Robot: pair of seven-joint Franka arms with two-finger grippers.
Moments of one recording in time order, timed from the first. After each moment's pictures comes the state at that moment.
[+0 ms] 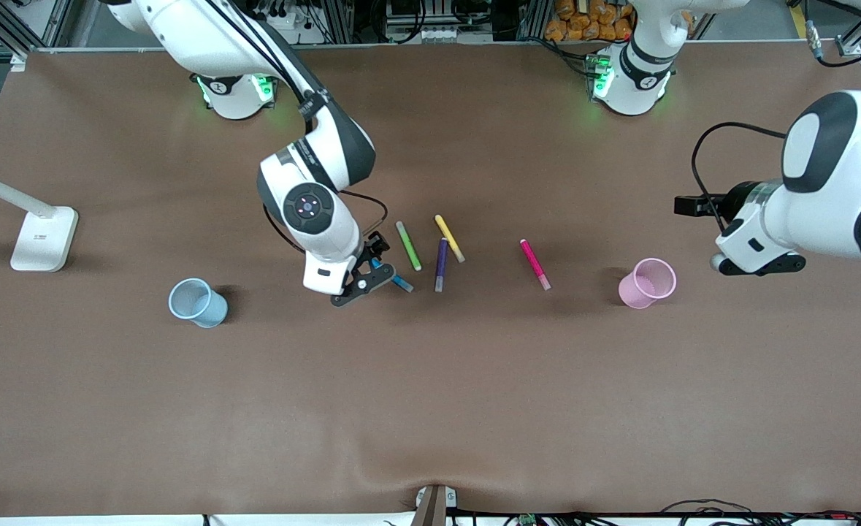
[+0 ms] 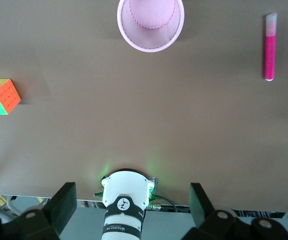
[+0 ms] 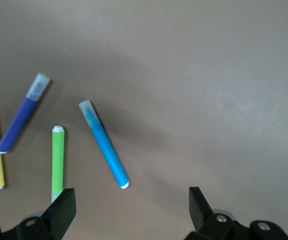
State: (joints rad) left arm -0.11 0.27 0.01 -1.60 -0.02 1.33 -0.14; right arm 0.56 0.55 0.03 -1.66 0.06 2.13 0.01
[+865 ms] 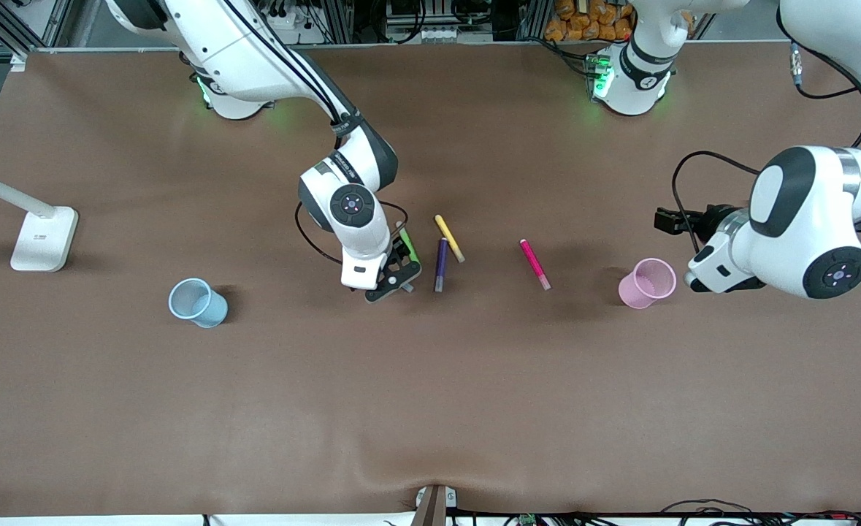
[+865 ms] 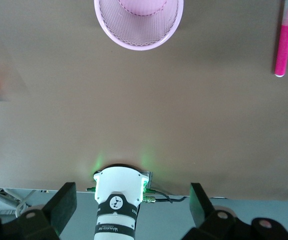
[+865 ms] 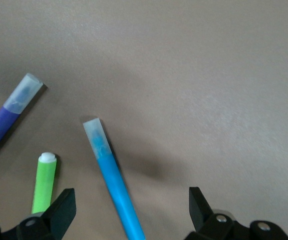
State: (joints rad) left arm -0.11 0.38 0.01 -1.60 -0.06 1.33 -0.14; right arm 0.63 0.65 0.03 -1.74 -0.04 2.41 0.07
